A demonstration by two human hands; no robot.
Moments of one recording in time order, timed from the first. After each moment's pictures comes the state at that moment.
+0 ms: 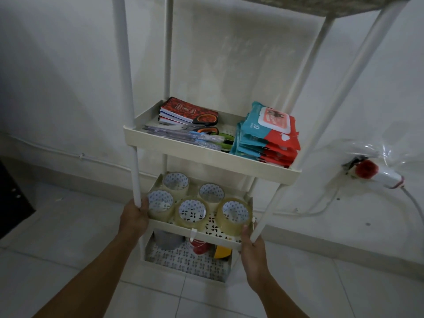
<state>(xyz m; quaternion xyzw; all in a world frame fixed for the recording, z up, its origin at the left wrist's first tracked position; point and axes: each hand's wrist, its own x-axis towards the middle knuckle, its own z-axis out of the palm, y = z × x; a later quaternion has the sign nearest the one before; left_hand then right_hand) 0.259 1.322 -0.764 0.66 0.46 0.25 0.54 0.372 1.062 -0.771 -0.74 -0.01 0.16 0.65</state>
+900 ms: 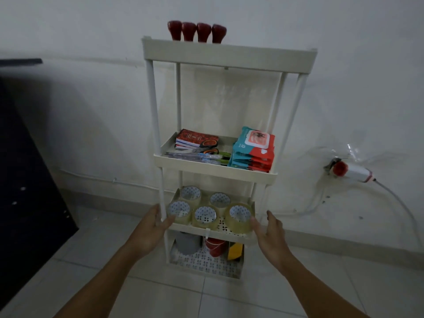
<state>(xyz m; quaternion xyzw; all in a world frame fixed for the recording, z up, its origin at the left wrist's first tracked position) 0.161 1.249 -0.635 0.78 0.34 0.16 0.51 0.336 1.015 -0.674 -0.87 -0.13 0.10 0.46</state>
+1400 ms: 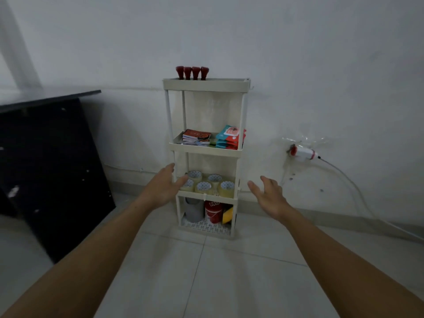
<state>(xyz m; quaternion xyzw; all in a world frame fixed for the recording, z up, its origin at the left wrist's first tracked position) 0.012 1.074 -0.485 0.88 0.30 0.17 0.32 0.197 0.854 -0.536 -0.89 -0.25 0.08 0.38</state>
